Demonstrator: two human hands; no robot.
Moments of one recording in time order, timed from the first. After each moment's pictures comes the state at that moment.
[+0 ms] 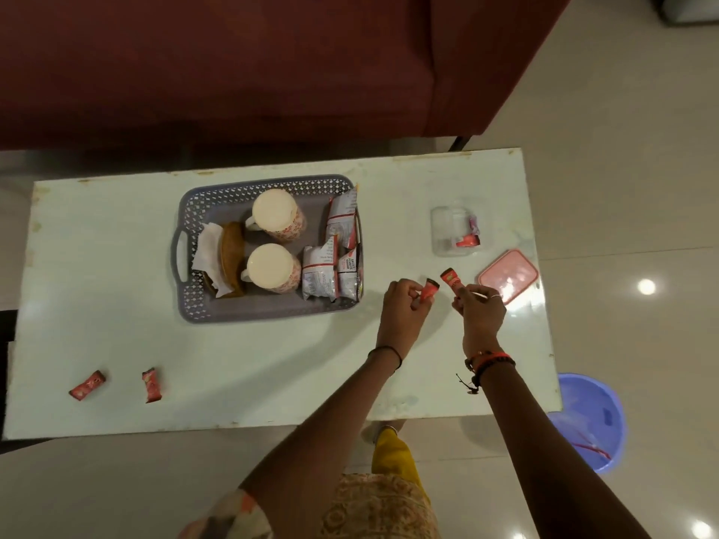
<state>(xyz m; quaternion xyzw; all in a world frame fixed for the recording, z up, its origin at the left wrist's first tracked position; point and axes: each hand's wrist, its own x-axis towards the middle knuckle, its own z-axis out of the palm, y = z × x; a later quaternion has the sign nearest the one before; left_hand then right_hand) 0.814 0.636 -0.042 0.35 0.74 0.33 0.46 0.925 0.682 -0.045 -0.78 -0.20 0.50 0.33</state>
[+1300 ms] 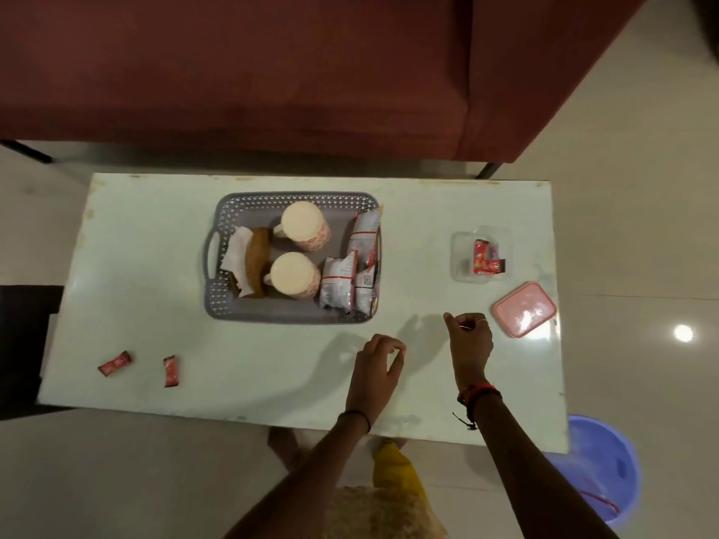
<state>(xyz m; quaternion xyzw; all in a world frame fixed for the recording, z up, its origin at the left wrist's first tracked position) 0.801 0.563 -0.049 0.45 0.77 0.28 0.35 0.916 0.677 -0.048 -0.78 -0.36 0.47 0.21</state>
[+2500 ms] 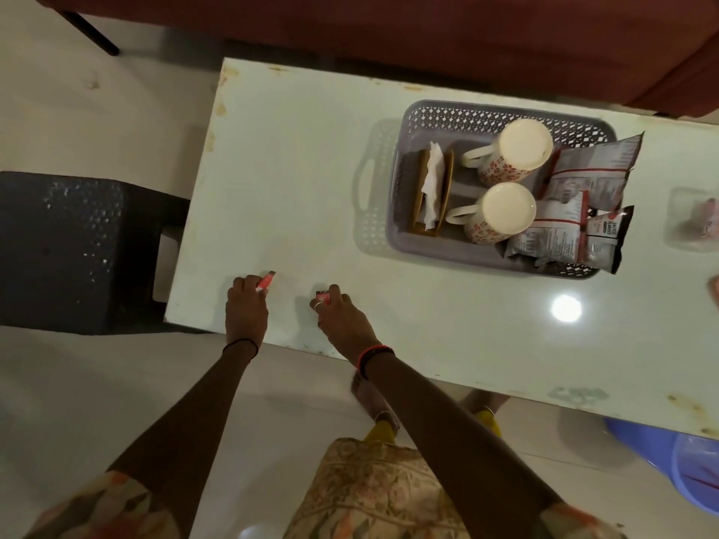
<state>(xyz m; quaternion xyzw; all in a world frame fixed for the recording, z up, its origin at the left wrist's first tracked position) 0.361 0.311 -0.106 0.29 0.93 0.06 0.20 0.515 0.403 -0.094 -0.29 -0.88 0.35 -0.15</state>
